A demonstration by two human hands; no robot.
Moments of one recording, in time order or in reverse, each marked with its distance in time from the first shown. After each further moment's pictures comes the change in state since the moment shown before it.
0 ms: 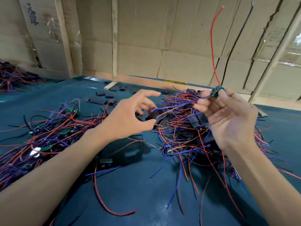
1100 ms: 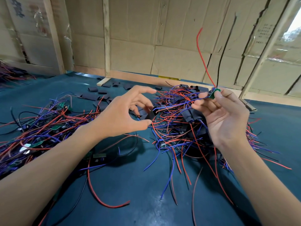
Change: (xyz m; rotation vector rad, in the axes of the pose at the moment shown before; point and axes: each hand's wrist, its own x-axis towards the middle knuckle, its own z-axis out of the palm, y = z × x) left_hand -0.005 0.009 0.001 -0.068 -0.068 0.032; right_hand -0.008 0.001 -0.017 -0.053 0.118 -0.029
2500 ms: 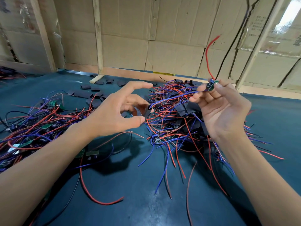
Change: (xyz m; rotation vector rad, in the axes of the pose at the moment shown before) left_hand -0.006 0.025 0.003 -0.118 -0.084 -0.086; right_hand 0.000 -0.006 0.002 0.089 -0.019 0.004
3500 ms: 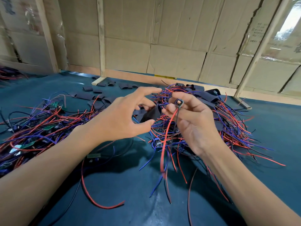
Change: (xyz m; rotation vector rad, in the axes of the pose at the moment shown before) left_hand 0.006 0.002 0.005 0.385 0.062 0.189; right_hand -0.020 0.037 0.031 -0.009 -0.139 0.222
